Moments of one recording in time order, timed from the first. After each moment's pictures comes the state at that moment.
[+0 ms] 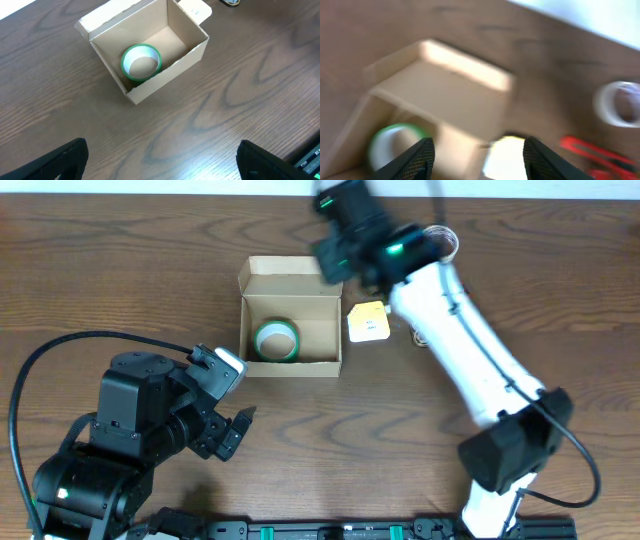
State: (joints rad) left arm -0.30 0.86 1.17 -1.16 0.20 0.30; right arm 0.48 1.96 1.99 -0.92 0.09 0.09
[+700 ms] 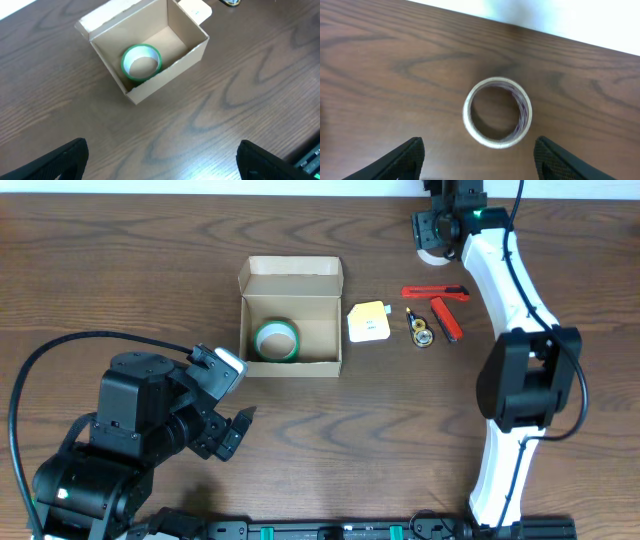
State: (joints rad) left arm -0.30 0.86 1.17 -1.16 0.20 0.30; right arm 0.09 2.24 1.99 -0.62 0.10 -0.12
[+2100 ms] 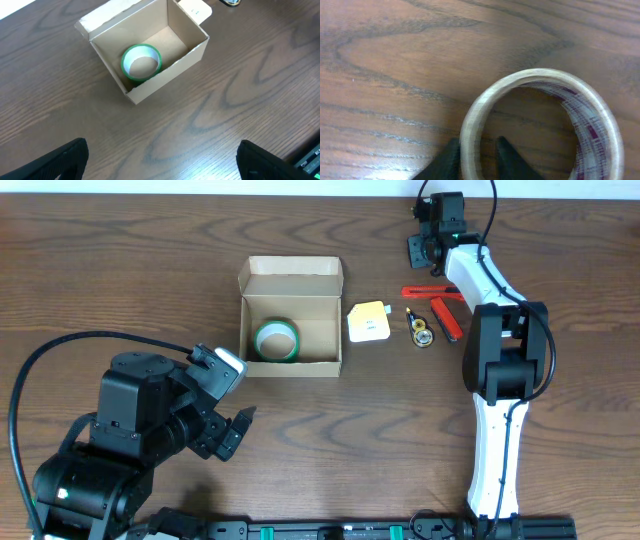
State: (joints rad) left arm -0.30 0.86 1.17 -1.16 0.20 0.30; right arm 0.07 2.49 1.98 -0.42 0.06 -0.12
